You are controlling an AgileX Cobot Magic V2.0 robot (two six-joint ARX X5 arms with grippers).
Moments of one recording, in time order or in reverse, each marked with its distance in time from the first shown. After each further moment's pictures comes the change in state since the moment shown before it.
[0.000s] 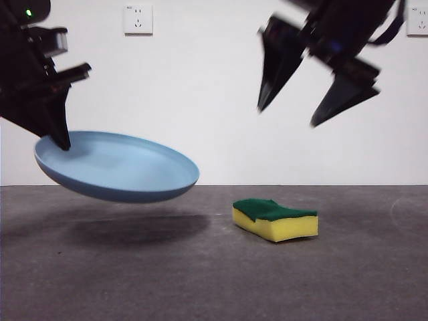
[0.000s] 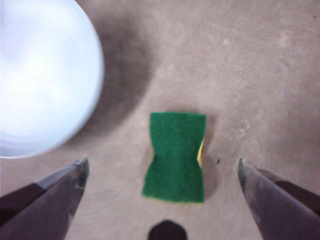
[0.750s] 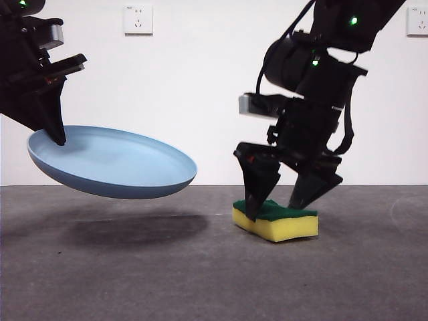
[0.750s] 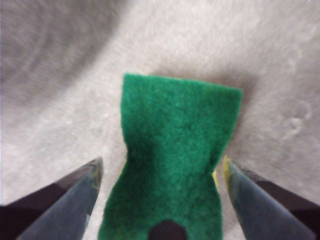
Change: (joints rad) left arm 0.000 -0.027 0.000 -0.036 0.000 0.003; right arm 0.037 0.356 0.006 0.119 0.040 -0.072
